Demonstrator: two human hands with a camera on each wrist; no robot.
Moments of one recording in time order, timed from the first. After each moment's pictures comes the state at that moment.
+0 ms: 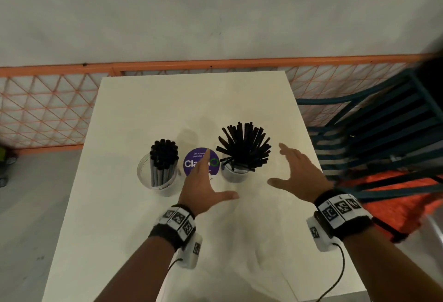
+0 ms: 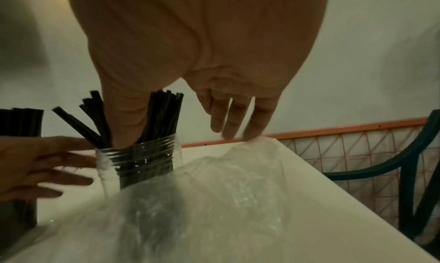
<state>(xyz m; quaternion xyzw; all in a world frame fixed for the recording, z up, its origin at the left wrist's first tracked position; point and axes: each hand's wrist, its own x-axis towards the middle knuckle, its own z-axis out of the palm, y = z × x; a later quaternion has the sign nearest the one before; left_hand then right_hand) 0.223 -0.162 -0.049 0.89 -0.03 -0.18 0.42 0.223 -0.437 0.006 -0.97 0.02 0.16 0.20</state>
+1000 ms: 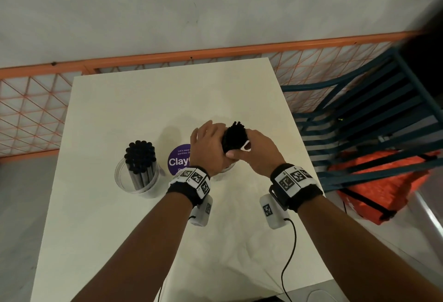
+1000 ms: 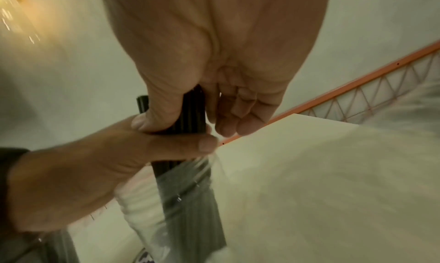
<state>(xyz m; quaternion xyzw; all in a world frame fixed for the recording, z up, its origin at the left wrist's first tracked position) 0.293 -0.233 -0.037 0.94 -0.16 0.00 0.30 0.264 -0.386 0.009 -0.90 0.05 0.13 0.40</state>
